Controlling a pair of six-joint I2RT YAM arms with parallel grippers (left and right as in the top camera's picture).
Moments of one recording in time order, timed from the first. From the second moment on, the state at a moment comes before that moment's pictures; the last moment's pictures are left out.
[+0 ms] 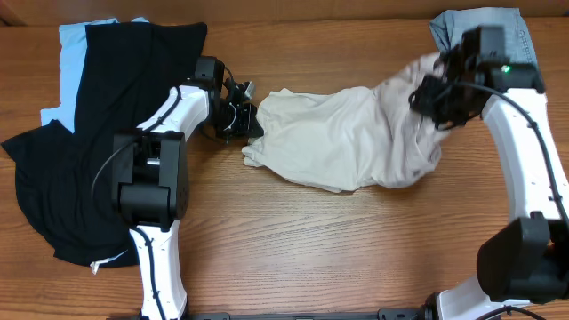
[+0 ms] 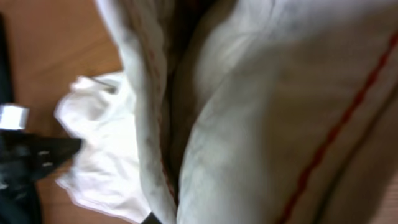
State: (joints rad) left arm -0.14 2.29 1.64 -0.75 0.62 -0.10; right arm -0.05 1.76 1.67 -1.08 -0.28 0.31
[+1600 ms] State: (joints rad) left arm 0.06 2.34 2.09 -1.25 0.52 -0.09; right arm 0.40 2.08 1.74 -1.08 -0.23 0.45
